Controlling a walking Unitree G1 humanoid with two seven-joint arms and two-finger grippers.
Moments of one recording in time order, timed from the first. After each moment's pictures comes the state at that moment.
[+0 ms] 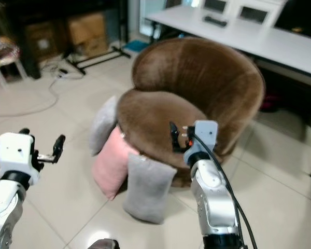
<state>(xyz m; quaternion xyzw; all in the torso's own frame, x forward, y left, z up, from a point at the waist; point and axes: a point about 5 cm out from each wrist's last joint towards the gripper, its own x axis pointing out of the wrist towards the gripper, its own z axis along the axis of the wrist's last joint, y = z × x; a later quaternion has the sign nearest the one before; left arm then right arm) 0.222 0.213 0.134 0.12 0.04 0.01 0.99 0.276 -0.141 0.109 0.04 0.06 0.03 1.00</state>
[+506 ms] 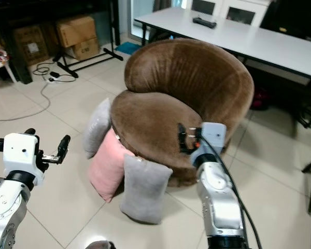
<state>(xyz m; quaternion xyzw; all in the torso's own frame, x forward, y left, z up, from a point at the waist) 0.222 0.210 0.134 0.12 0.04 0.00 0.99 0.274 -0.154 0.106 0.05 0.07 0.00 1.00</state>
